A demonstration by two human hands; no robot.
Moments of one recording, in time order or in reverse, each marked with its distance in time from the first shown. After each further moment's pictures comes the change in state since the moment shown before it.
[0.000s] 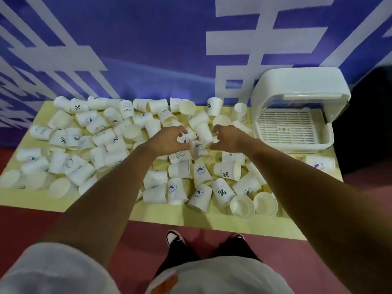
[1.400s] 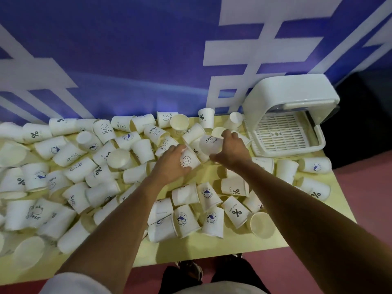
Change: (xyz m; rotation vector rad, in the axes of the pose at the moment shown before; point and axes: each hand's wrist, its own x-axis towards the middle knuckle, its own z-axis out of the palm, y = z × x) left_hand 0.069 -0.070 0.035 -0.065 0.046 0.144; right_hand 0.044 -0.033 0.028 0.091 0.337 0.425
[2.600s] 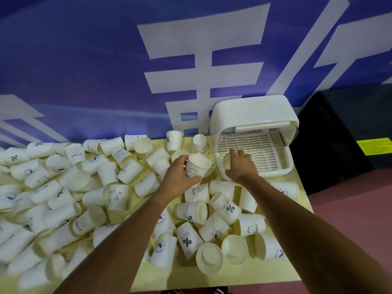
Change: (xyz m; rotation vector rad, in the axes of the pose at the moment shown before) left_hand 0.049 0.169 0.070 -0.361 0.128 -0.070; right_hand 0.060 0.183 -0.063 -0.153 -0.104 -0.014
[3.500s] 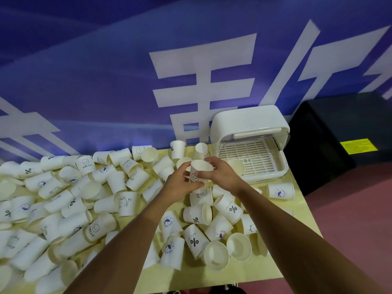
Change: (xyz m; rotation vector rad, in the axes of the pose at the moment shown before) left_hand -0.027 0.010 -0.025 -0.182 -0.124 -0.026; right_hand -0.053 -0.059 -0.014 0.855 -0.104 -0.154
